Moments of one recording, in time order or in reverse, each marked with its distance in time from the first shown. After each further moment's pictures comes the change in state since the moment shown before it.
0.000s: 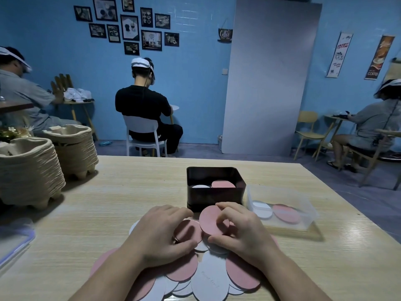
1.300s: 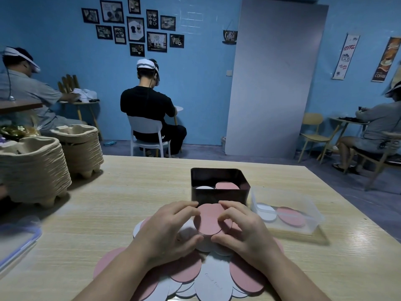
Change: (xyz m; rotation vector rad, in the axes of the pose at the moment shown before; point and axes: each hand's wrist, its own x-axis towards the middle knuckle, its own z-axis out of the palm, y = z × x) left_hand 0.003 0.001 0.004 -0.138 0.136 0.077; right_hand 0.001 -0.008 -0.002 0.032 0.018 -0.040
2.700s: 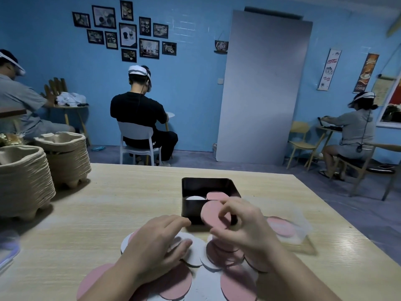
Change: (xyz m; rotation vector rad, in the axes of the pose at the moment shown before) left_hand 0.000 0.000 0.003 0.072 -0.015 -0.052; right_hand 0.030 0.003 -0.031 0.019 0.026 0.036
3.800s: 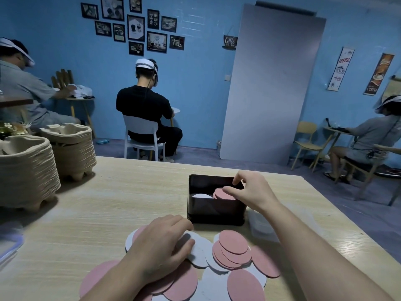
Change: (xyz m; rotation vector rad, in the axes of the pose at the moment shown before) left_hand 0.002 0.000 0.000 0.011 -0.086 -0.074; right_hand 0.089 0.062 -0.007 -0.333 -0.037 0.313
